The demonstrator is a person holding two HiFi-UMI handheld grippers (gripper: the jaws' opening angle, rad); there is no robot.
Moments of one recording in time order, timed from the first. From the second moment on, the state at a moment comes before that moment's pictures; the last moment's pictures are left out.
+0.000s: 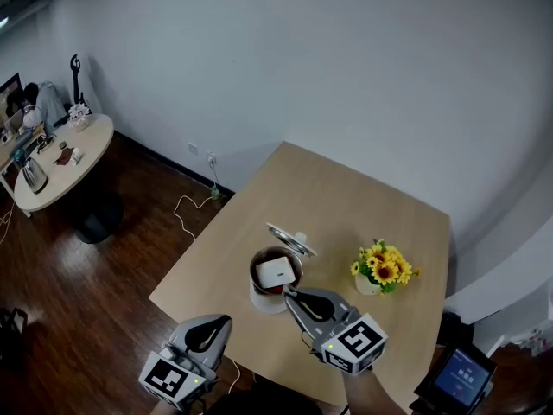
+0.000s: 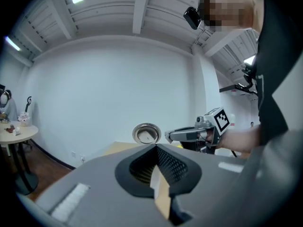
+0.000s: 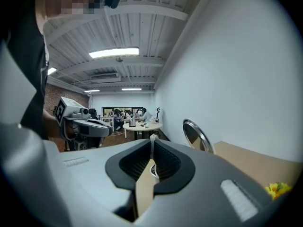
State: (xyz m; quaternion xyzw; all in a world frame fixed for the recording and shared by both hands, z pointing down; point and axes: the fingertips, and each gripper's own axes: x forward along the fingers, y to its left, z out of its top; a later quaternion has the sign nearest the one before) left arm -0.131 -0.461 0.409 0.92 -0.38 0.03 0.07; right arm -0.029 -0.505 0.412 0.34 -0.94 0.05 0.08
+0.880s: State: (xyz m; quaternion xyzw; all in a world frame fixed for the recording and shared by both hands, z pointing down) left arm -0.118 -0.534 0.448 0.91 -0.39 0.01 0.13; right arm -0.033 -0.578 0.475 0.34 -0.92 0.09 0.19
